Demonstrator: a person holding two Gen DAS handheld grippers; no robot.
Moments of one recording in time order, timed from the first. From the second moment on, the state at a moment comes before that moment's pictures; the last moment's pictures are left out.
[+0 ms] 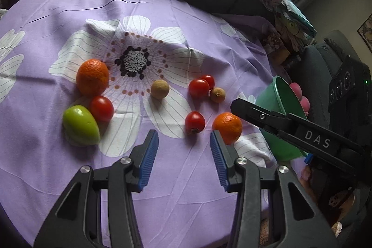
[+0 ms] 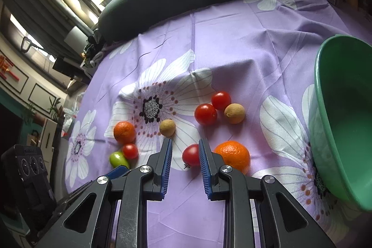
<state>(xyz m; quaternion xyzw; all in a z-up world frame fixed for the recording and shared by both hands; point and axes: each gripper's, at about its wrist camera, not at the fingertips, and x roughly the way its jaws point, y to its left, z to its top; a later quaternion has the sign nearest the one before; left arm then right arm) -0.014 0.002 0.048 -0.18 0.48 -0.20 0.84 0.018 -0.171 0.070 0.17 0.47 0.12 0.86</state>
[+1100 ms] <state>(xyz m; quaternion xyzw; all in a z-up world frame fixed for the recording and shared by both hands) 0.004 -0.077 0.044 -0.15 0.46 -0.33 0.81 0.021 -0.205 0.048 0.23 0.50 0.14 0.82</state>
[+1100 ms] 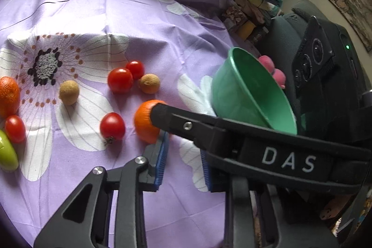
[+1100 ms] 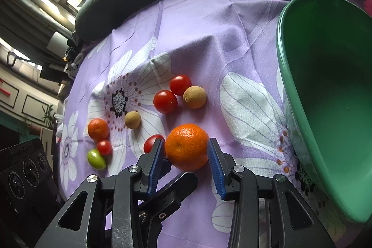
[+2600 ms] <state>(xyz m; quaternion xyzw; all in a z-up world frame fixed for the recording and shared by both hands) 0.049 -0.056 0.022 -0.07 0.50 -0.22 0.83 0.071 -0.193 0.019 0.27 0.54 0.16 0.78</state>
